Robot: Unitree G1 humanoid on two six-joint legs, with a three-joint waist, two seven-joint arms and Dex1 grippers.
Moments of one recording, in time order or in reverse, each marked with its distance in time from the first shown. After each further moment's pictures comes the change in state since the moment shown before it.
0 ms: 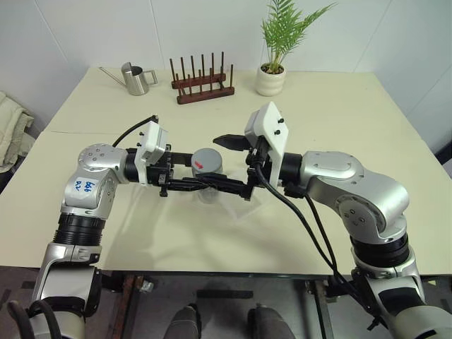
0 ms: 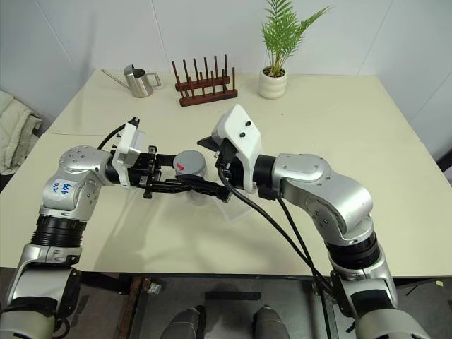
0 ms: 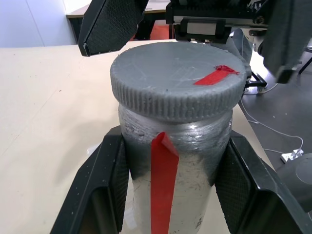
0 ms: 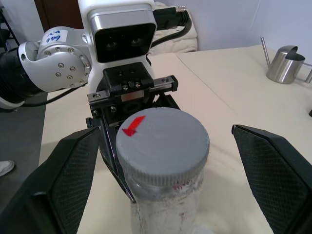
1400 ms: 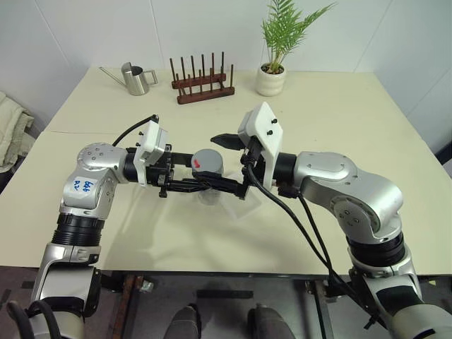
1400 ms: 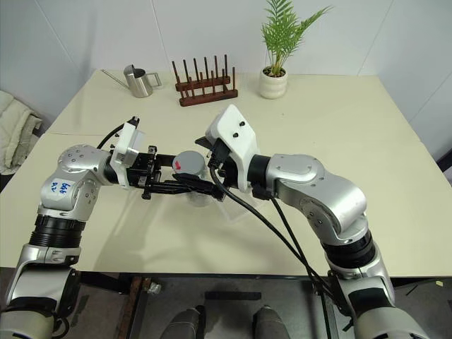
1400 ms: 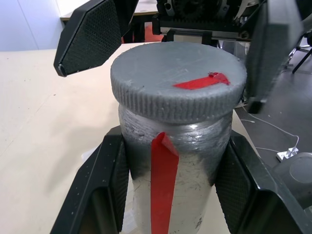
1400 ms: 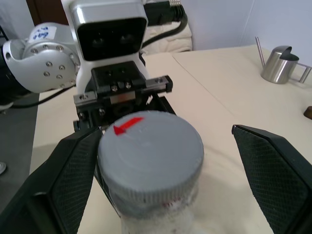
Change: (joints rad) left arm 0.001 0.007 0.001 -0.026 -0.012 0.015 -0.014; right arm -0.009 -0.004 0.025 0.001 -0.009 0.001 -0.051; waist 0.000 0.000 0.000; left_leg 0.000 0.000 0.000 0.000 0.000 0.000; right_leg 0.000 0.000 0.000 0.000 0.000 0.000
